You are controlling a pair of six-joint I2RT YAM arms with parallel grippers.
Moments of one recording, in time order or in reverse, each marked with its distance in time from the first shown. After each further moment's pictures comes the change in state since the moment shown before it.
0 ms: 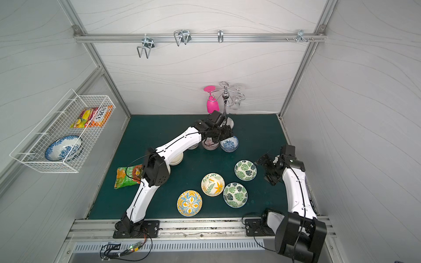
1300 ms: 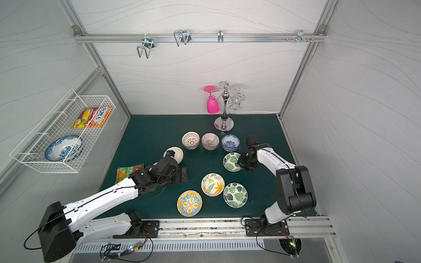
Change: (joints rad) left arm -0.006 -1.191 -1.496 0.185 -0.325 0.236; right arm 0.488 0.457 0.195 0.178 0.241 0.082
